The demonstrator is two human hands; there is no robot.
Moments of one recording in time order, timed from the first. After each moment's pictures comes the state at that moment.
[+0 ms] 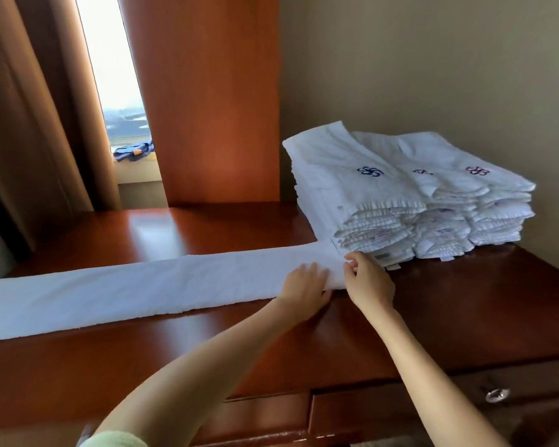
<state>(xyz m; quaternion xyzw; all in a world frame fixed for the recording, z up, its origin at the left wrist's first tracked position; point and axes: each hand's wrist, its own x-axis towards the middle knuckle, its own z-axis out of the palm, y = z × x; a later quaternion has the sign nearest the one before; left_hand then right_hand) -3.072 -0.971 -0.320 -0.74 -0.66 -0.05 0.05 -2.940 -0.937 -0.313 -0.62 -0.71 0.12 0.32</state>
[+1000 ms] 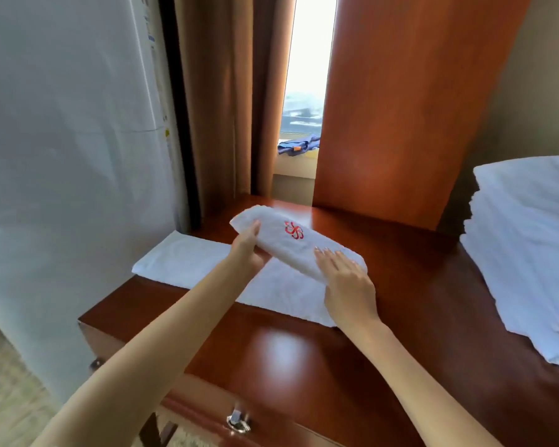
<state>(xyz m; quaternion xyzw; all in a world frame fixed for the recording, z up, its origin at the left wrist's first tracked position) -3.372 -1.099 -0.244 -0.07 -0.40 -0.83 -0.38 -3.213 -1.008 -0.304 -0.28 -0.93 -0.02 0.25</state>
